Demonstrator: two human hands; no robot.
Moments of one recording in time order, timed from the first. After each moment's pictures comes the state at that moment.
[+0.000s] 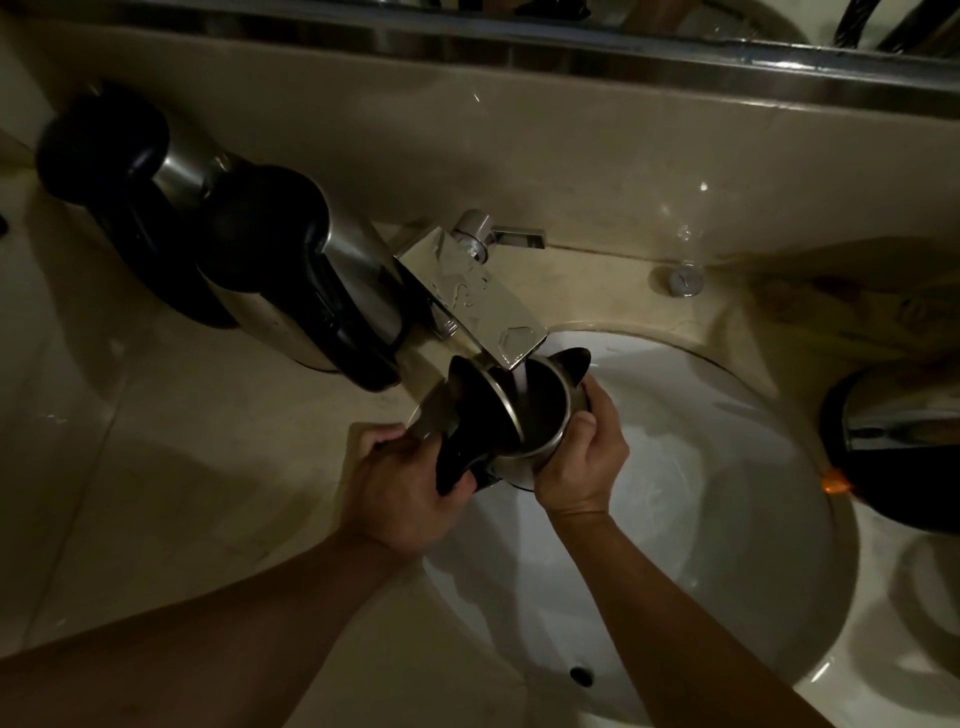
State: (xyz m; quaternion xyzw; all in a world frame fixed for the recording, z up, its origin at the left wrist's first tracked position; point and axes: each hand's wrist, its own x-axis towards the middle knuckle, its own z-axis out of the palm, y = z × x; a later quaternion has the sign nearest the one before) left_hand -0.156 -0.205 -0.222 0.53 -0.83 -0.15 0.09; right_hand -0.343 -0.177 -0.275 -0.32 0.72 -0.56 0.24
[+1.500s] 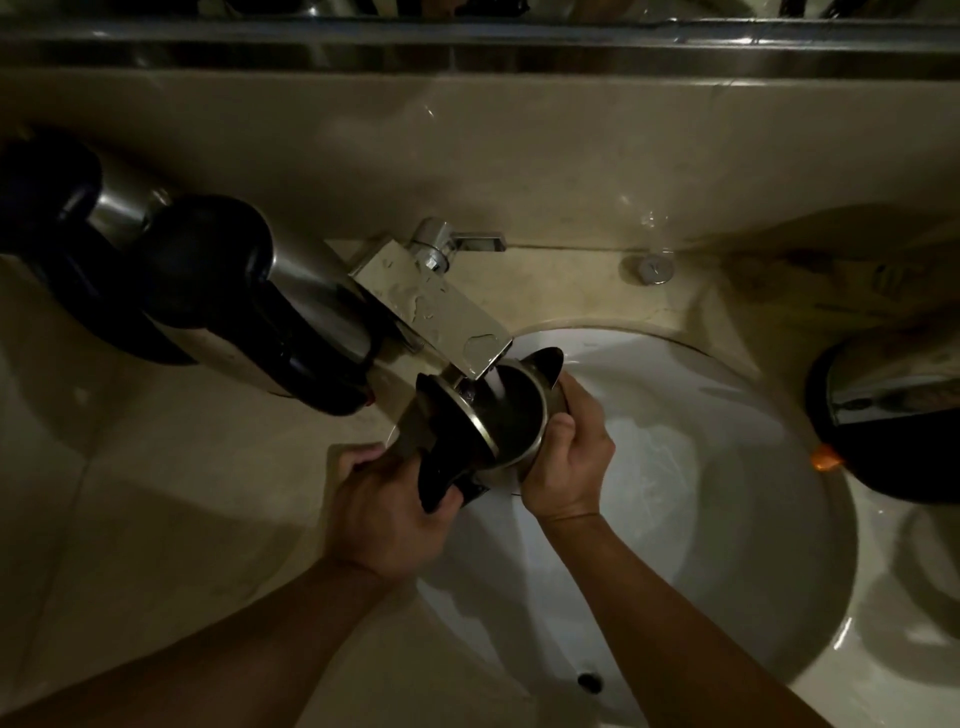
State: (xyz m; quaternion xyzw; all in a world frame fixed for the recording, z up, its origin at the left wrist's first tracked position) left_hand -0.155 -0.206 -0.224 0.54 -0.83 -0.16 0.07; right_hand -0.341 -0.178 -0.270 -0.34 0.72 -0.56 0.22
